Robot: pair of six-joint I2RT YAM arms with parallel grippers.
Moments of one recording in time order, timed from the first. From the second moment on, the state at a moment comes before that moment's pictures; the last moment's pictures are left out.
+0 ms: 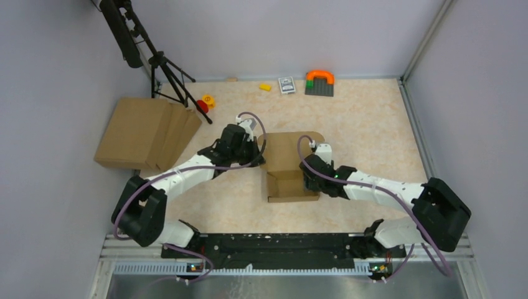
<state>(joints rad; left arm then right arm) -0.55 1.42 0.82 -0.11 0.26 -0.55 0.88 1.33 0.69 -0.41 0.45 0.72</state>
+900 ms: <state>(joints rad) -0.60 1.37 0.82 -0.12 0.14 -0.37 0.44 1.17 0.66 -0.18 0.04 0.52</state>
